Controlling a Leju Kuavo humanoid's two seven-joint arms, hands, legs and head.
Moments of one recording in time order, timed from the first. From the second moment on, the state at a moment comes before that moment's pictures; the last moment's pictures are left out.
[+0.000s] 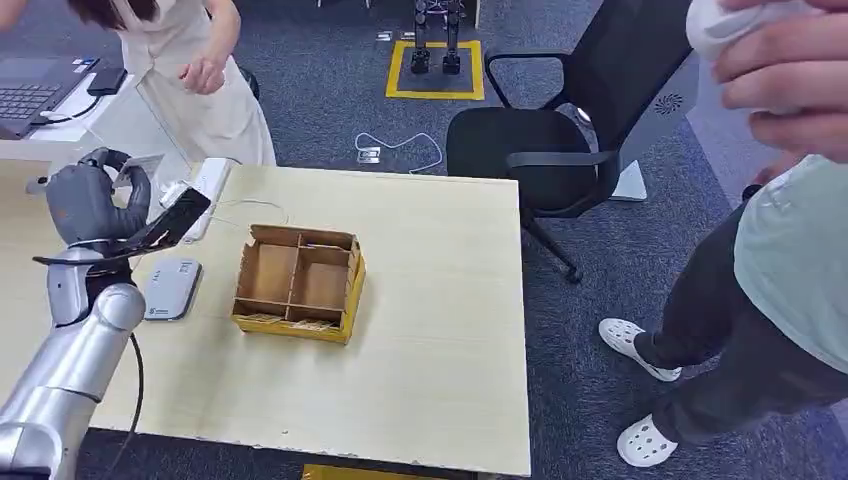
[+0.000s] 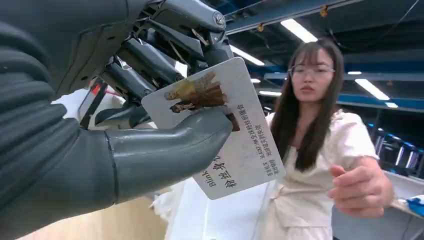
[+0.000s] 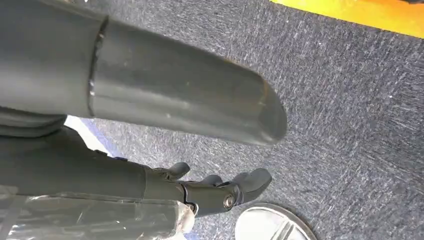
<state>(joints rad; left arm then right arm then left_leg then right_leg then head) -0.52 0.42 -0.16 -1.17 -0.88 0.49 -0.04 0.12 -0.39 1.16 -0.98 -0.32 -0.68 0.43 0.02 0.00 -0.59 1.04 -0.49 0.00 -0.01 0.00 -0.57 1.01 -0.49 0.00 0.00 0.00</state>
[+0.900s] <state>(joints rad) -0.61 0.34 -0.28 -1.05 -0.91 0.64 -0.03 0.06 -0.37 1.24 -0.90 -0.40 -0.68 0.38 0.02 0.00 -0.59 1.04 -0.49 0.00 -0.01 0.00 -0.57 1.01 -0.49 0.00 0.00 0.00</state>
